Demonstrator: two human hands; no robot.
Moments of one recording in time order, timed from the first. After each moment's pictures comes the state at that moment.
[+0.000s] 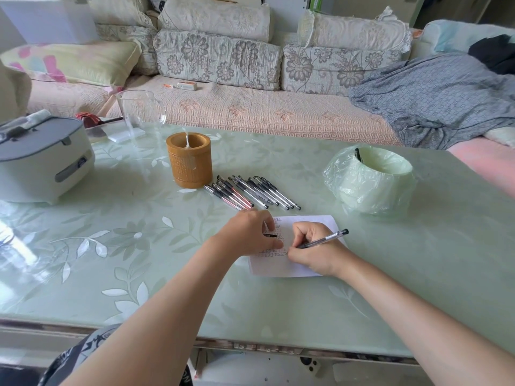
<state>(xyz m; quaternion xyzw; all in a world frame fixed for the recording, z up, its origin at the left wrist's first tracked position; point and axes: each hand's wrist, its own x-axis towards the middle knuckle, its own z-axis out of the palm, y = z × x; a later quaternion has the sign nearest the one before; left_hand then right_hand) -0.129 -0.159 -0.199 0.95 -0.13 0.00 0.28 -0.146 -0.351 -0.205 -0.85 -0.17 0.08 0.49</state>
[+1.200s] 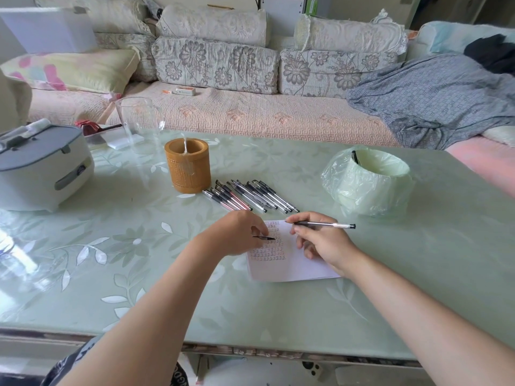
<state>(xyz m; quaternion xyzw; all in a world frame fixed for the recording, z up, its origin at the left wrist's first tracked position) -0.132 -0.140 -0.178 0.96 -0.15 -0.05 0.23 -0.138 -0.356 -0.195 -0.72 -0.07 0.10 0.68</state>
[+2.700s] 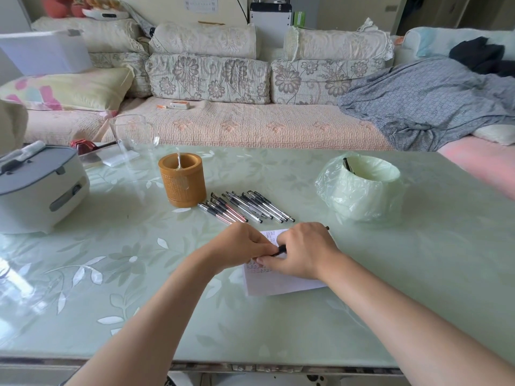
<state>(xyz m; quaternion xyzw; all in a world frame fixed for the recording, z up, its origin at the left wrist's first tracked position) -0.151 -0.154 -0.158 0.88 -0.07 -0.13 0.45 -0.145 -0.328 -0.166 -0.97 -0.23 -0.08 0.04</state>
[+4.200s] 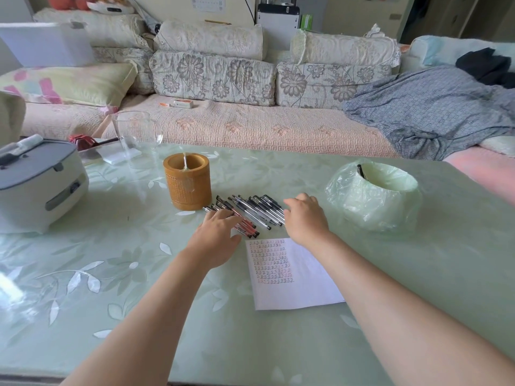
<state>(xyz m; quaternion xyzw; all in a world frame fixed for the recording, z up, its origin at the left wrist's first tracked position) -0.101 -0.096 -0.203 0.98 -0.07 0.06 0.18 -0.047 -0.307 -0.188 -0.98 -0.09 -0.11 0.15</state>
